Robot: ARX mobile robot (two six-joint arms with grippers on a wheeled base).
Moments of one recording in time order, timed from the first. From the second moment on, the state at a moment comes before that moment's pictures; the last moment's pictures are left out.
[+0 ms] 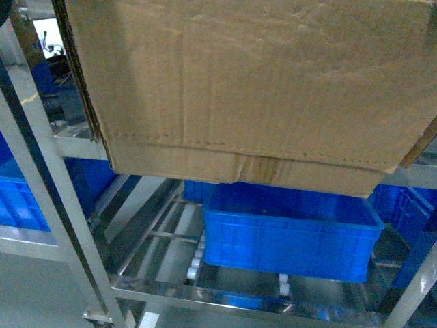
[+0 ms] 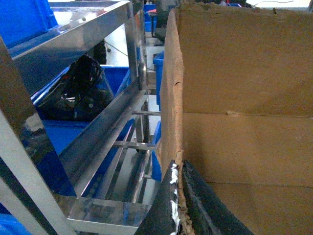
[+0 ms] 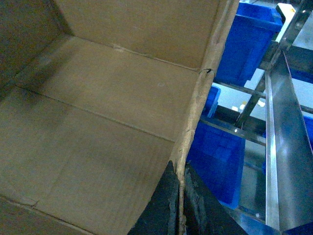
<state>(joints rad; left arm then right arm) -0.35 1.48 0.96 0.39 -0.37 -0.04 0.08 1.44 1.02 0.09 -0.19 -0.09</state>
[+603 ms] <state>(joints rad) -0.34 1.62 1.10 0.43 -0.42 0.00 0.04 1.57 1.17 0.07 -0.18 -0.08</state>
